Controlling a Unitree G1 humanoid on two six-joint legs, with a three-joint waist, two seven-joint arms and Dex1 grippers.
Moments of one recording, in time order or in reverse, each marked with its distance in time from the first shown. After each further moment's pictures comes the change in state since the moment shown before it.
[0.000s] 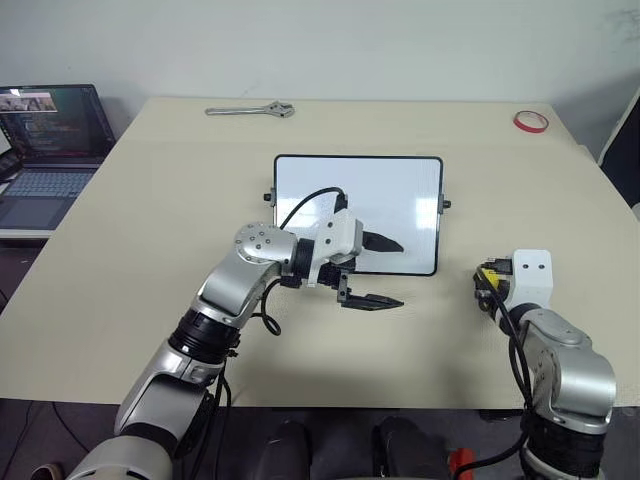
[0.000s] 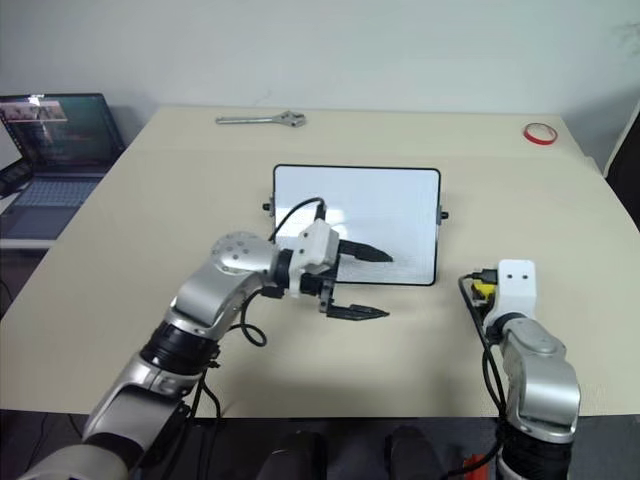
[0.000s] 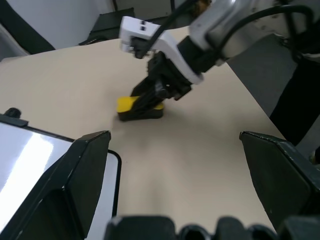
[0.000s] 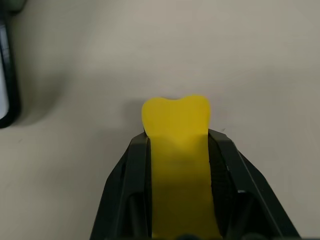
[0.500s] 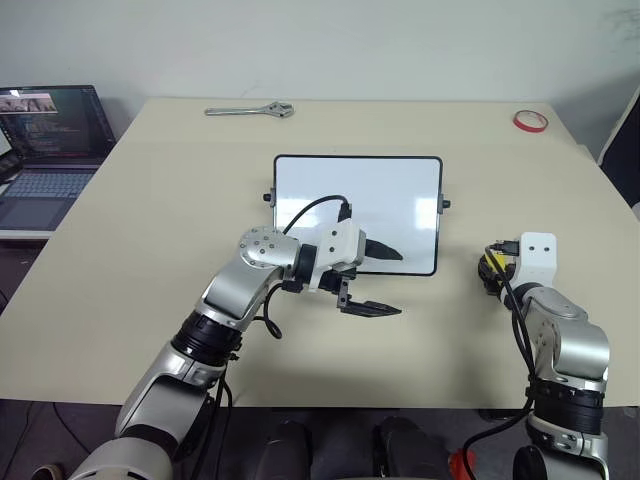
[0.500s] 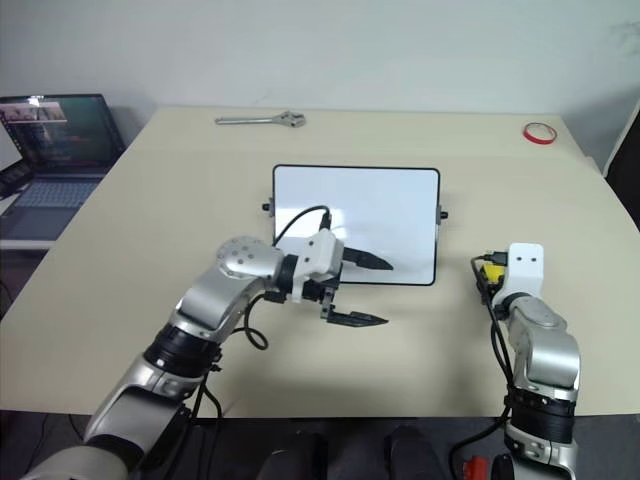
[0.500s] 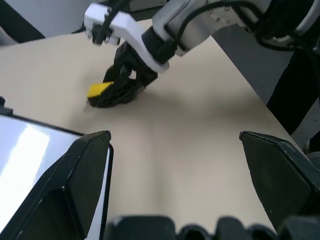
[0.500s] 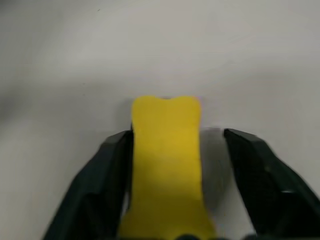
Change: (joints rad) left arm 0.036 0.025 0.003 0.005 0.028 -0.003 0.000; right arm -0.092 -0.070 -0.059 0.263 0.091 -0.173 -0.049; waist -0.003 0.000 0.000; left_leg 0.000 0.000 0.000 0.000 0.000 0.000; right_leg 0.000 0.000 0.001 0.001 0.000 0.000
